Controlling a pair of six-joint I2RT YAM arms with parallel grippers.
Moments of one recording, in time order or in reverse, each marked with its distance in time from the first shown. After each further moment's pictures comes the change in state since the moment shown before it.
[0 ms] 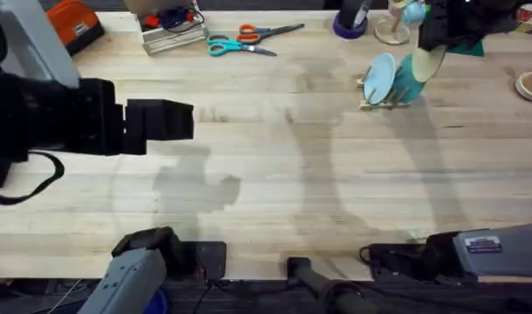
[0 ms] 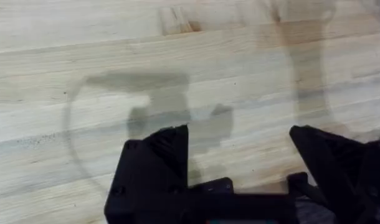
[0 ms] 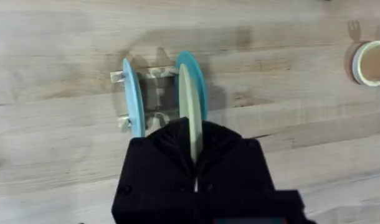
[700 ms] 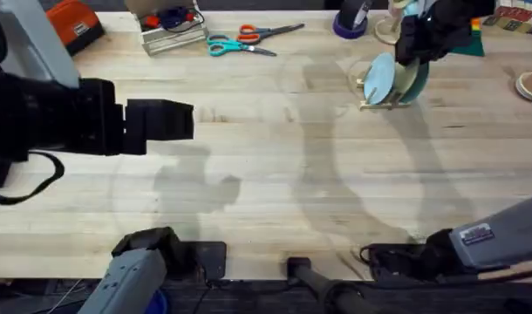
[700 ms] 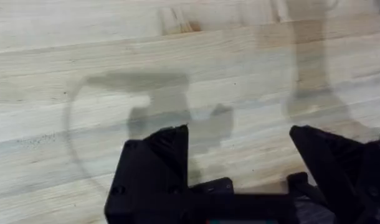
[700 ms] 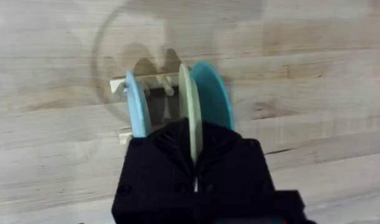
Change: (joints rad) left arm 0.000 0.000 0.000 0.000 0.000 0.000; right arm 0.000 0.175 0.000 0.066 -0.019 -0.001
